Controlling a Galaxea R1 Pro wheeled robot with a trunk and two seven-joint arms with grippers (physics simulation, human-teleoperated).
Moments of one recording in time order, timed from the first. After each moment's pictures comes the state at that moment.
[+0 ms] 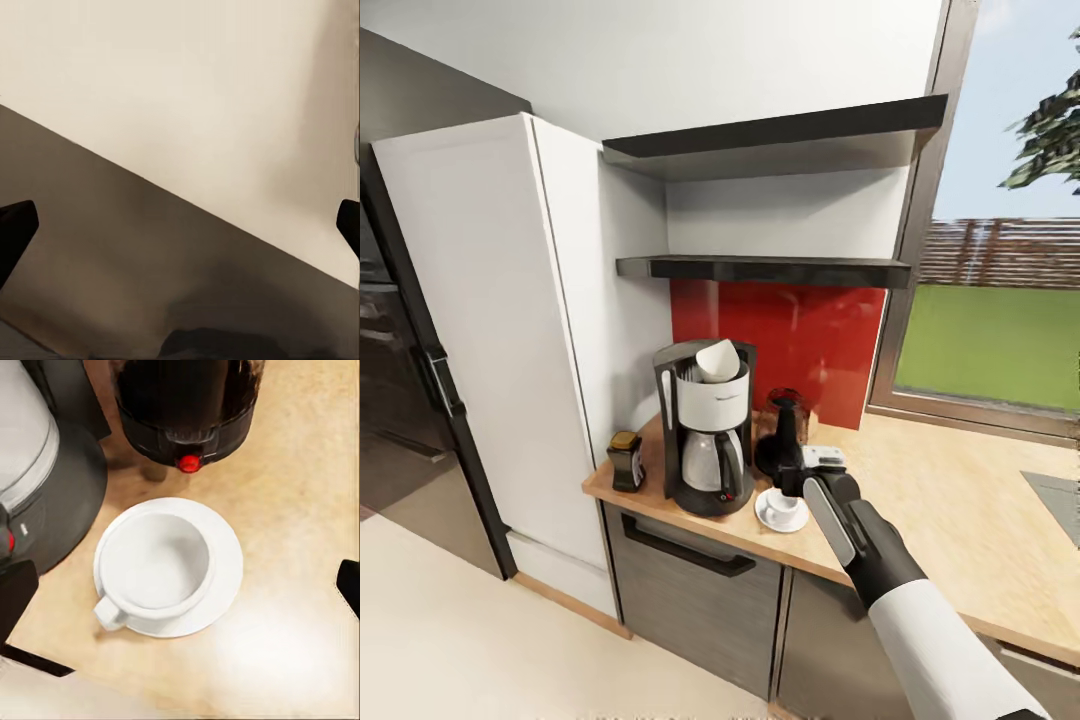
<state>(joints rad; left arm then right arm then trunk) 0.08 0.20 0.01 -0.10 -0.02 0.10 0.20 -0.72 0.05 0.24 -1.04 -0.39 0.78 -0.41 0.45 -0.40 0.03</state>
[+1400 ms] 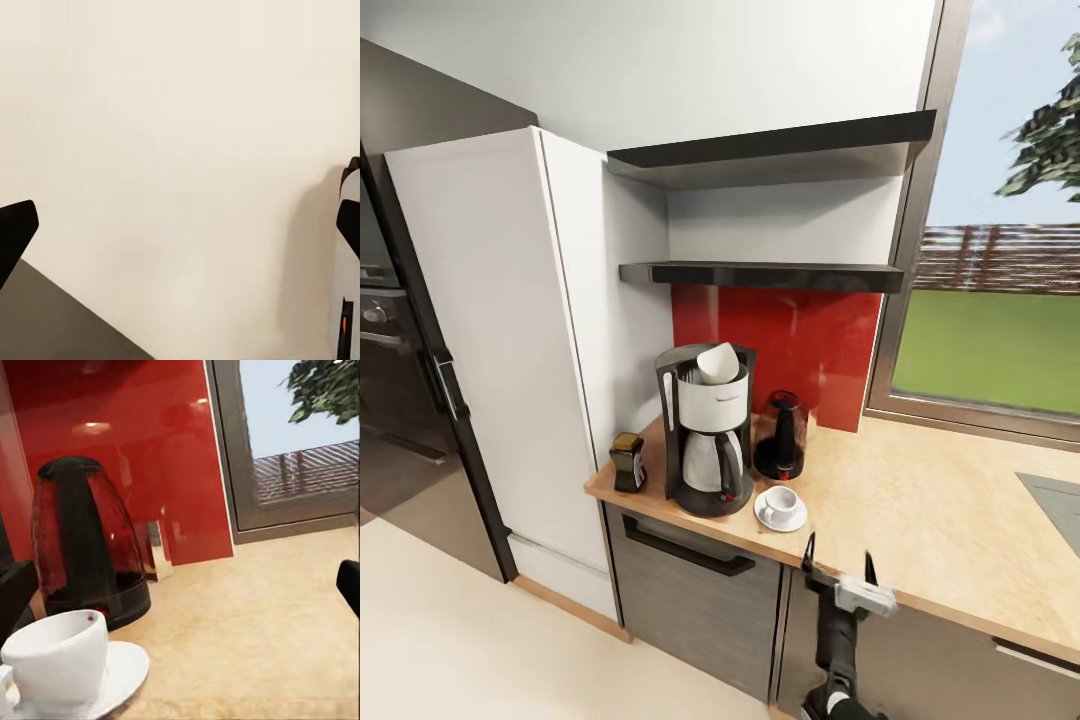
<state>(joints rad) 0.08 0.19 0.01 -0.21 -0.02 -0.22 0.20 -0.40 0.12 0.25 -0.46 0.06 -1.05 -0.65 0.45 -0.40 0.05</state>
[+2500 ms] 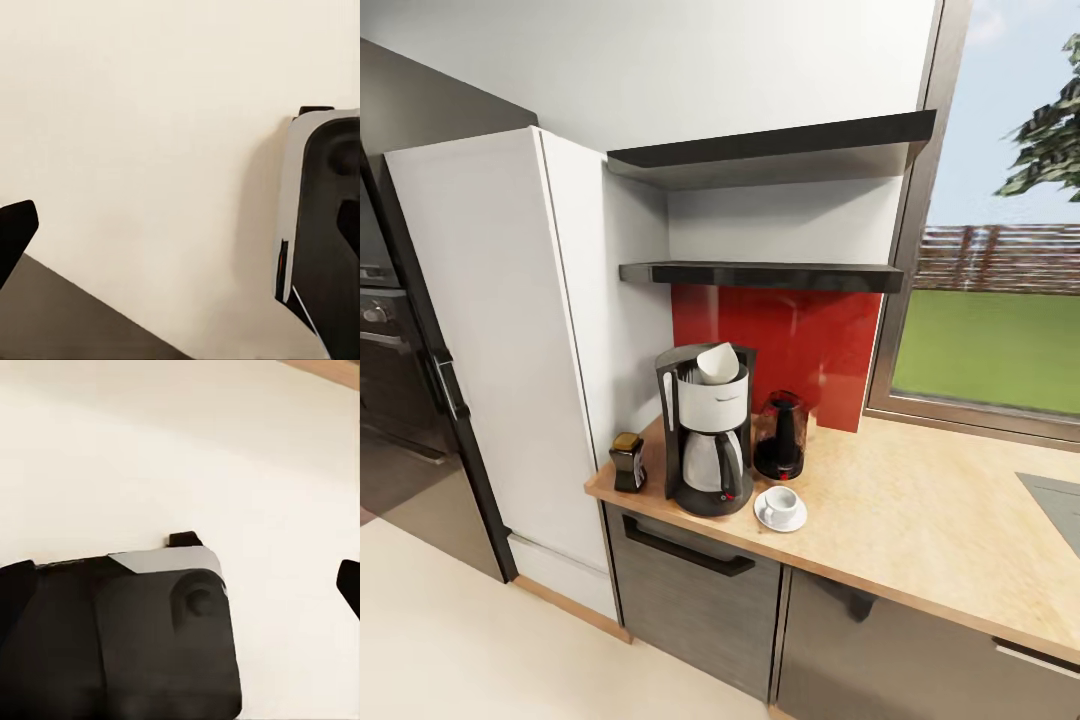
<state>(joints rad) 0.08 0.11 0.02 -0.14 -0.02 -0.20 0.20 -0.27 0.17 0.23 -0.03 -0.31 0.02 -0.36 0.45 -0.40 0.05</state>
